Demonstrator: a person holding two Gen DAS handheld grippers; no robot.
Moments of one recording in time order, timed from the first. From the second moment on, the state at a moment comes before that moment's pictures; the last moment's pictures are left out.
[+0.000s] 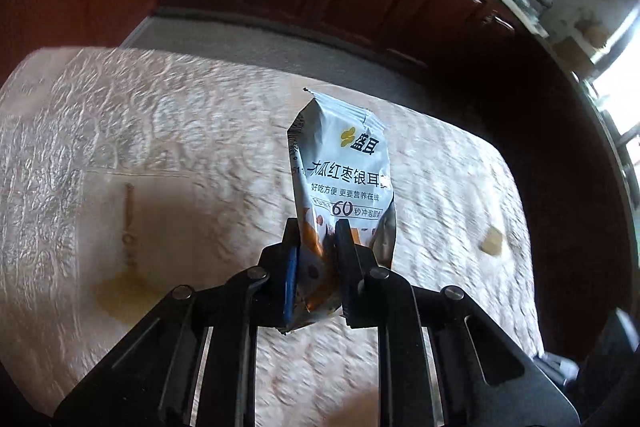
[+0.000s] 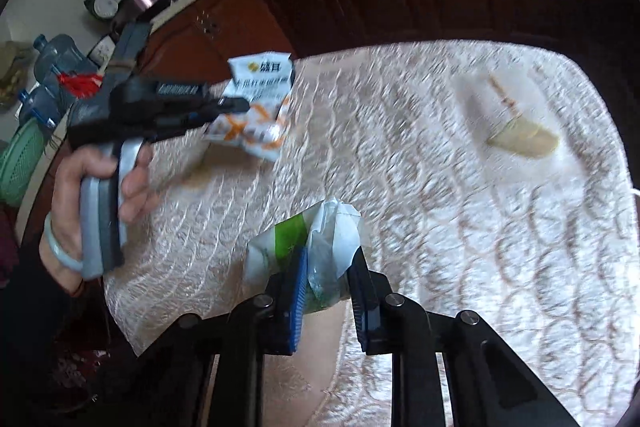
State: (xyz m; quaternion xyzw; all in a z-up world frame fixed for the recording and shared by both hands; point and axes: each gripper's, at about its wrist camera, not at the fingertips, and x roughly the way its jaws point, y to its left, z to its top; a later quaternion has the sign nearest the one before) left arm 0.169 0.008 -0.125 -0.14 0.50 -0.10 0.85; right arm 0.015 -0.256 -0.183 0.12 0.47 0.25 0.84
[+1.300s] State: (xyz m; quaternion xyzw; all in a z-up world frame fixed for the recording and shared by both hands) left arm 0.119 -0.337 -0.111 0.01 0.51 -0.33 0.79; right arm -0.058 -0.557 -0.157 0.17 0.42 -0.07 0.89
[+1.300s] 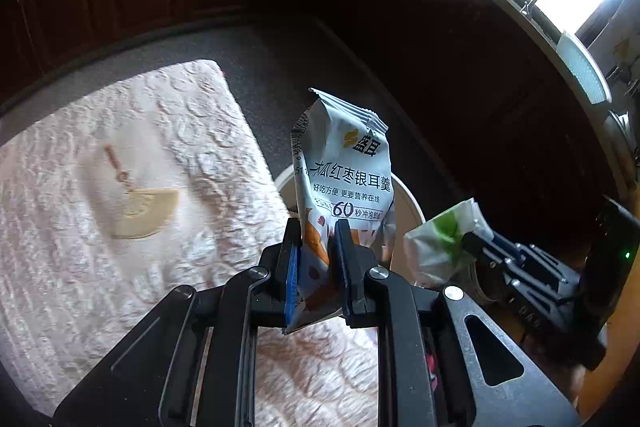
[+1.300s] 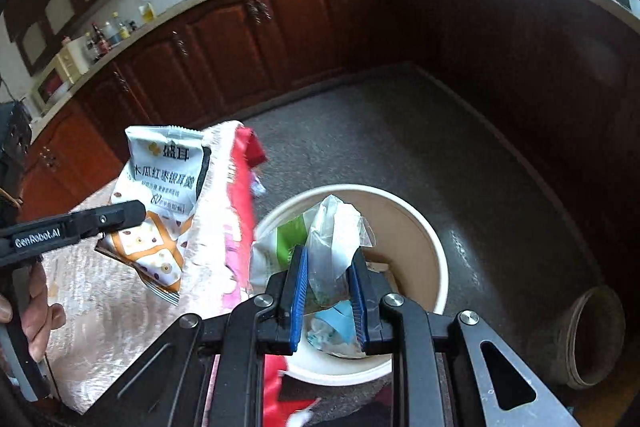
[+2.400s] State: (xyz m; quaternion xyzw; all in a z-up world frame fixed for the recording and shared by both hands) left arm 0.122 -0.395 -0.158 0.04 0.54 -0.31 0.78; right arm -0.038 -0.579 -0.213 0.20 0.48 -0.12 0.84
